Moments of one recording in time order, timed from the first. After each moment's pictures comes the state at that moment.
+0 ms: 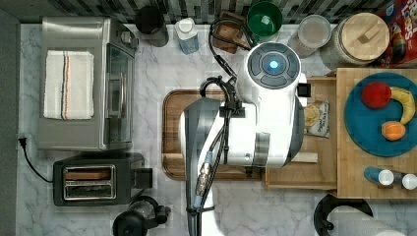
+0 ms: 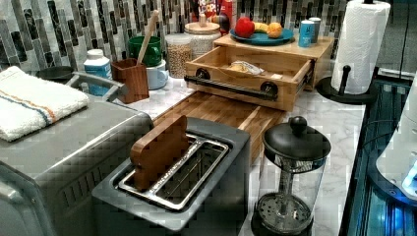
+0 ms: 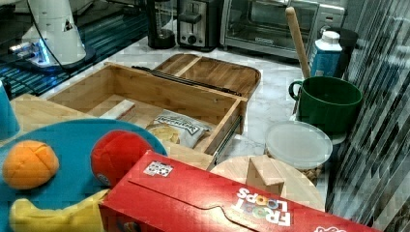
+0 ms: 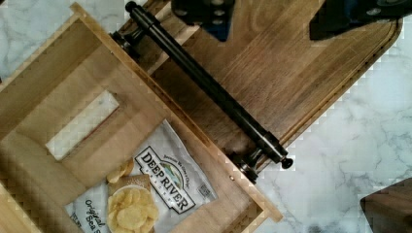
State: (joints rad) arm -0.04 0.05 -0.03 -1.86 -0.04 0.26 -0.07
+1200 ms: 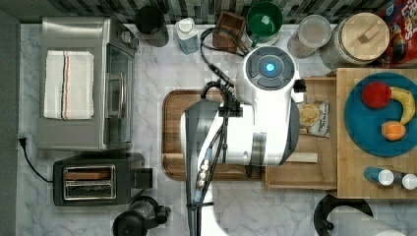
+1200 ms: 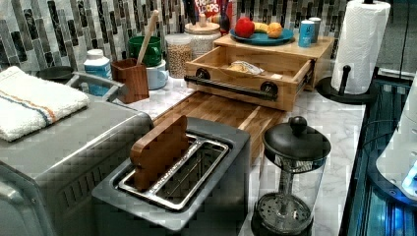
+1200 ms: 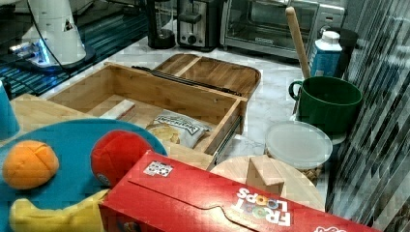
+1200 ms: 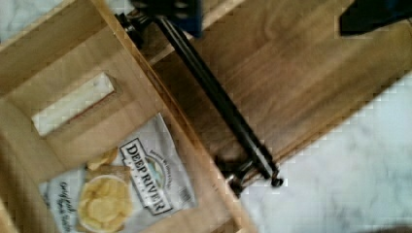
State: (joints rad) arm -0.06 0.05 -0.01 -1.91 -0.04 0.29 -0.27
